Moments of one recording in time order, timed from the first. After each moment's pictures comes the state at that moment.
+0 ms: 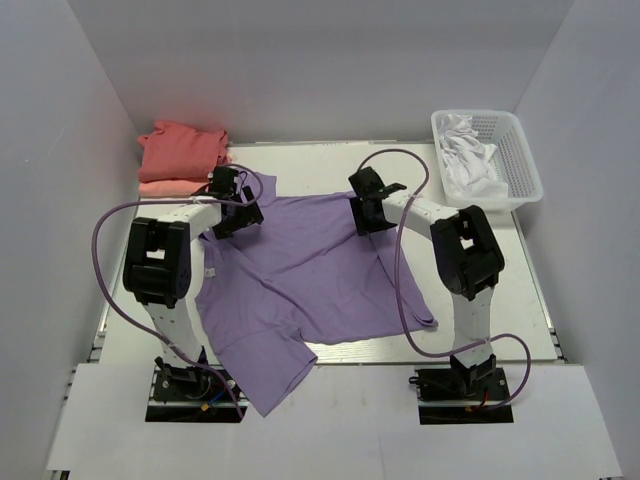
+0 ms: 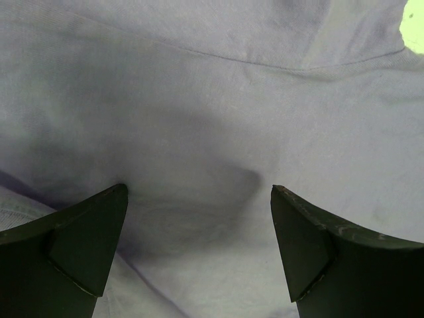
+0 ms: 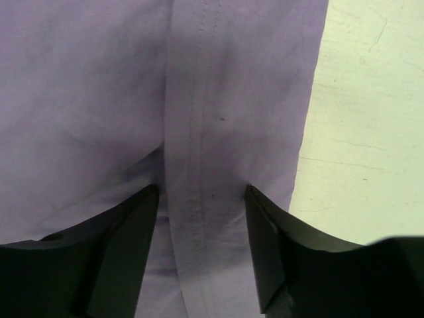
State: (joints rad) left arm -0.16 1.89 1.23 -0.35 -0.07 -0.51; right arm 0.54 2.03 1.46 -0.54 0.30 0.18
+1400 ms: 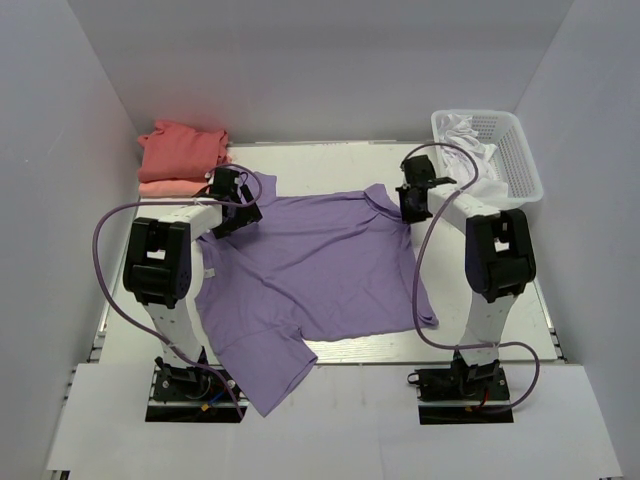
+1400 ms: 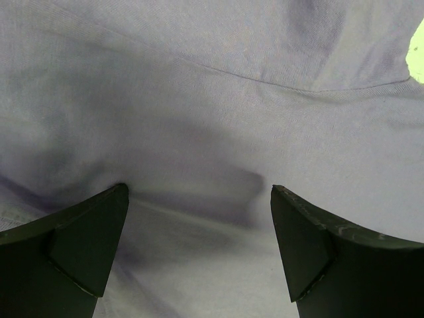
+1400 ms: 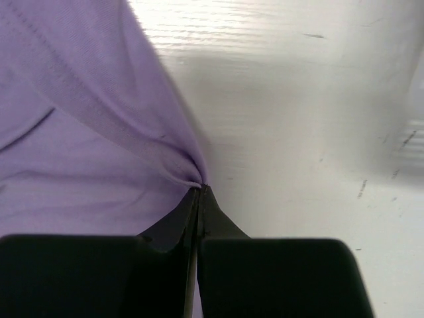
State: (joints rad) left arm -0.16 1.89 1.21 -0.30 -0.14 -0.55; right arm 0.27 1.93 1.36 -0.48 0.14 0.08
